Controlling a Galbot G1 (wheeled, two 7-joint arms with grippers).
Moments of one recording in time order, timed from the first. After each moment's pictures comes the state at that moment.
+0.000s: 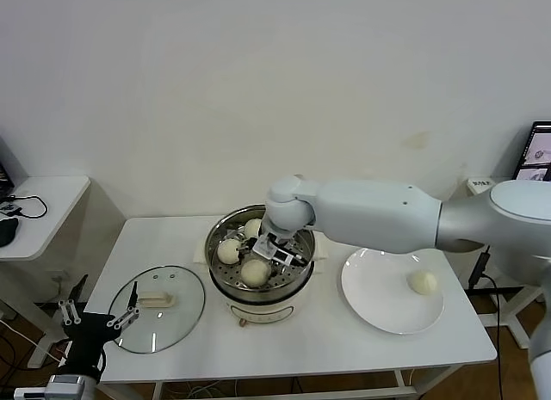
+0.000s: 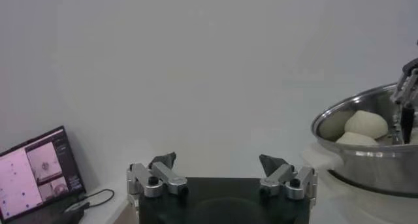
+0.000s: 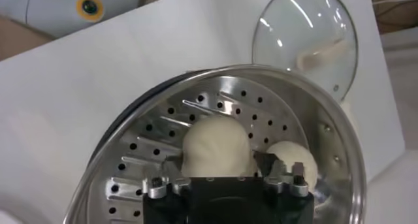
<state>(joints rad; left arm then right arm) 1.78 -1.27 -0.82 -2.28 0.01 0.08 -0.06 0.50 1.22 -1.30 1.42 -0.01 0.09 -0.96</state>
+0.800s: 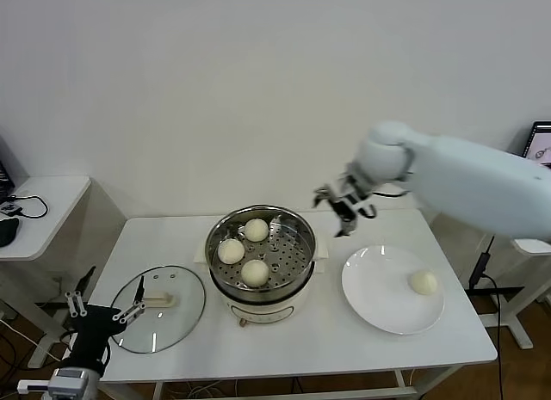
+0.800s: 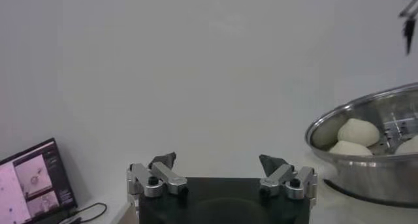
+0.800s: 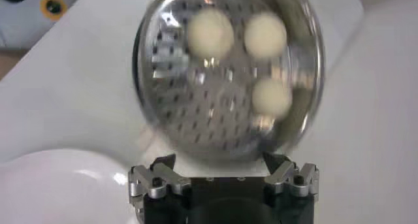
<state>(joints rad) 1.75 -1.23 -0.79 -2.29 0.00 0.09 -0.06 0.54 0.75 -1.13 1.48 0.10 -0.21 -1.09</state>
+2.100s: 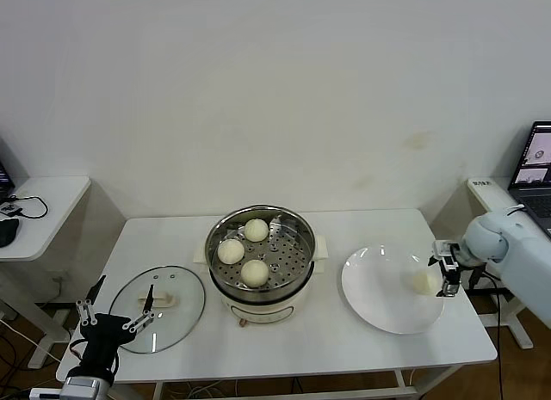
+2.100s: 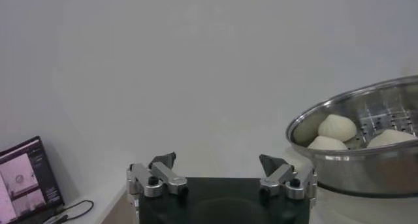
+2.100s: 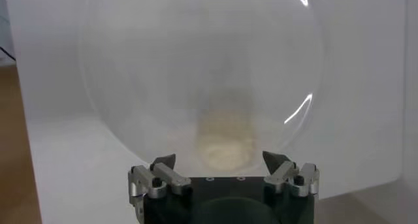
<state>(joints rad) 1.79 -1.26 -0.76 -2.30 0.05 0.09 -0.05 -0.18 0.60 -0.54 1.19 -0.28 -0.20 -1.09</state>
